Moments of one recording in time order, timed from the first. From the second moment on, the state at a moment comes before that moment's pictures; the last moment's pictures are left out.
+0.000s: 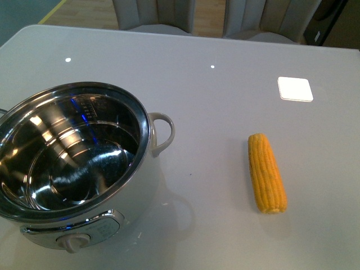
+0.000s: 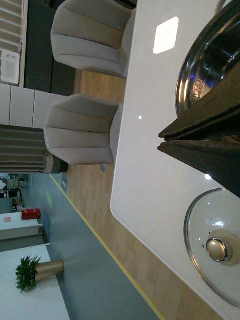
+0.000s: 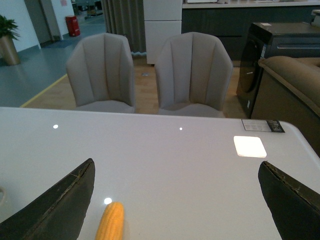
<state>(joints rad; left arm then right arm) 0.19 0.35 0.01 0.35 0.18 -0.01 0.00 0.00 0.02 0.00 0.00 0.00</state>
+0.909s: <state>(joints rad) 0.00 0.01 0.01 0.00 0.00 -0.01 0.00 0.00 0.02 0.00 0.00 0.00</state>
